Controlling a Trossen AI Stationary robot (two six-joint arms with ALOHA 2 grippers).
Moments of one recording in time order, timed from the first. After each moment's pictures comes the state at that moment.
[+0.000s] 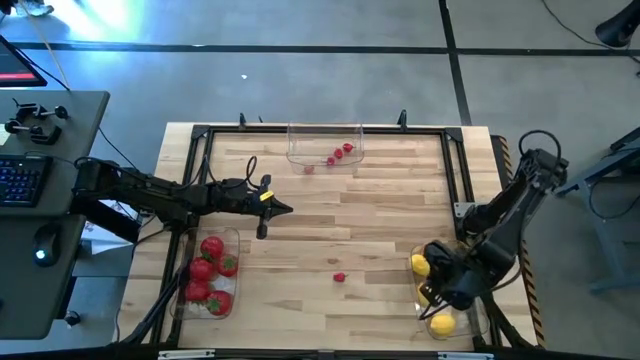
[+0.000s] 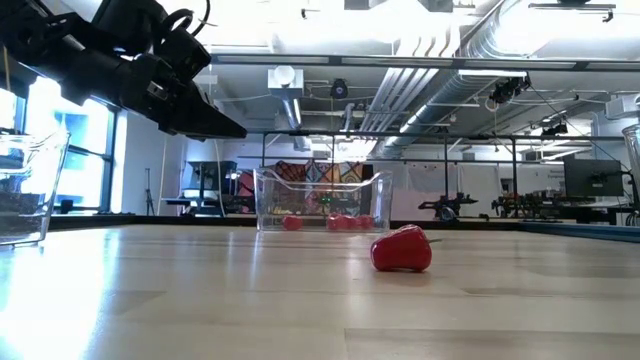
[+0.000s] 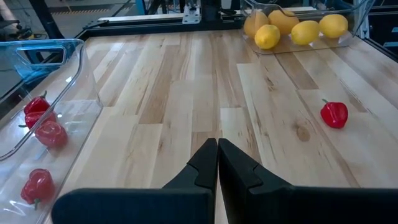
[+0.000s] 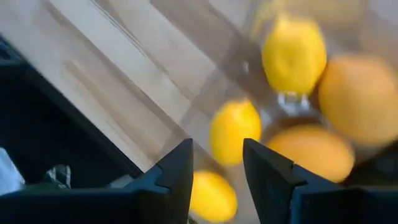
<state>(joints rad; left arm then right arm) 0.06 1.19 0.31 0.53 0.03 0.08 0.90 1.29 1.07 -1.08 0.12 1.72</state>
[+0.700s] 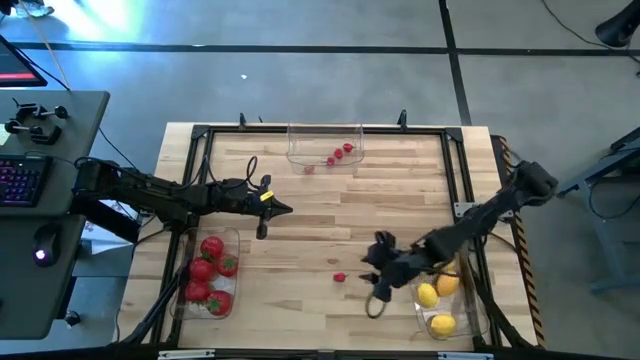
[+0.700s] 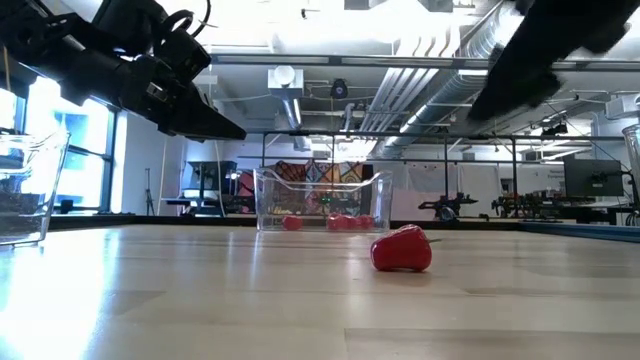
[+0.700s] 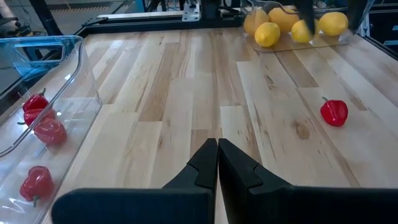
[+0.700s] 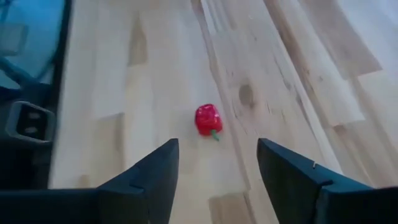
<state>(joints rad) 0.06 1.19 0.31 0.52 0.03 0.08 0.57 1.49 0.89 -0.25 0.36 0.67</state>
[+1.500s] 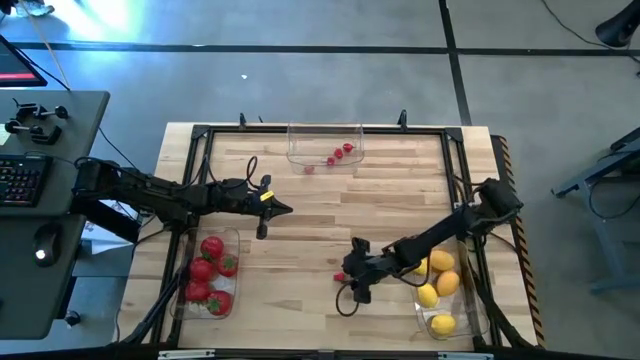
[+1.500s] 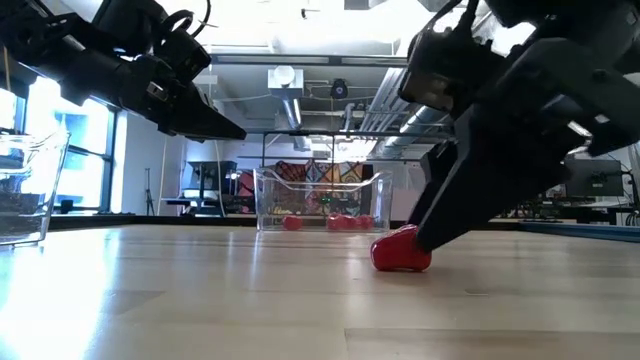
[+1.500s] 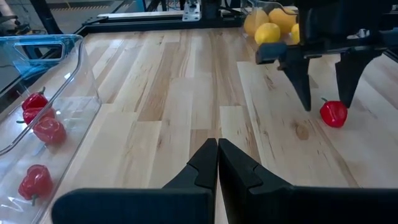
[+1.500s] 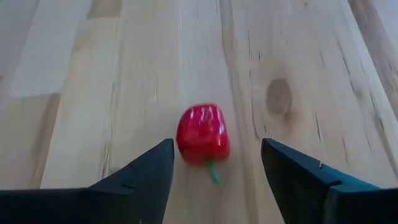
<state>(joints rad) 0.06 1.19 0.31 0.52 0.03 0.07 0.46 1.84 0.89 0.10 0.23 0.44</state>
